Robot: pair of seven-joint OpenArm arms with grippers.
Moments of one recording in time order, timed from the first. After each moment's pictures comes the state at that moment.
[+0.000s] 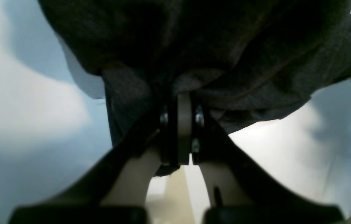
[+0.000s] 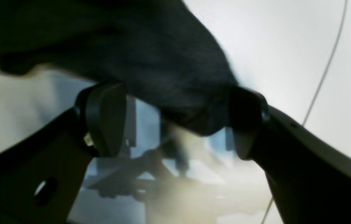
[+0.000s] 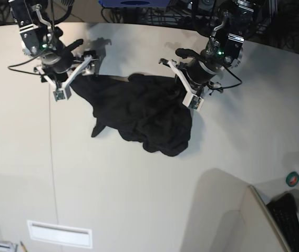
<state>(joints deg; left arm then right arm) 15.4 -12.7 11.3 84.0 -12.1 -16.3 22.5 -19.2 13.1 -12.6 85.5 19.3 0.0 -31.9</state>
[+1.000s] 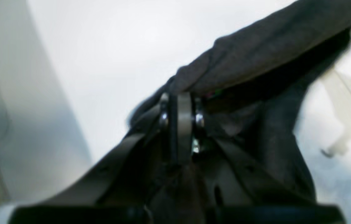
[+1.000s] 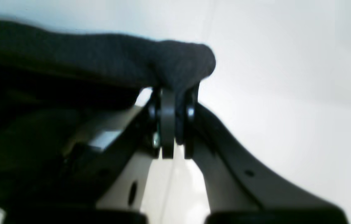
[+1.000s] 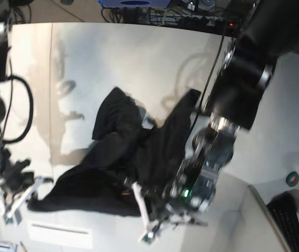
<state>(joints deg) -33.9 -5.0 26.3 69.5 -13.1 -10.4 47.2 17.3 19.6 0.0 83.7 19.3 9.7 -47.0</state>
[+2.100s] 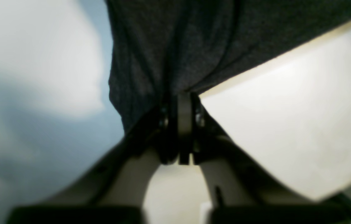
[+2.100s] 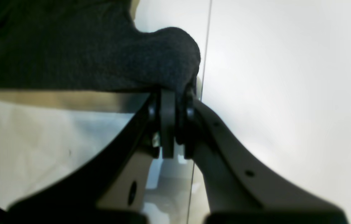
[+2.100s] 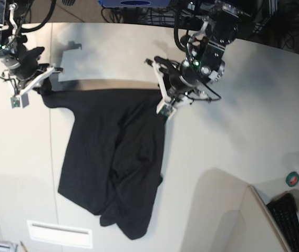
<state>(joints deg) 11.4 -8.9 18.9 93.3 -0.5 -10.3 50.4 -22.3 8.2 14.6 91.0 19.4 17.4 -34.3</state>
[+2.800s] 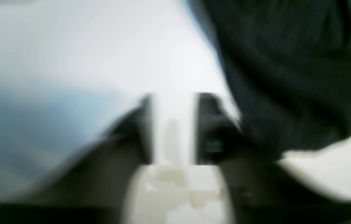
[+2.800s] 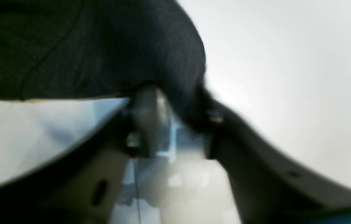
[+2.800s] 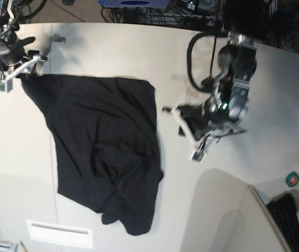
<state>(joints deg) -2.6 -8.7 8.7 86.6 -11.3 -10.0 51.1 -25.6 4.7 23.6 91.6 12.8 16.3 -33.9</state>
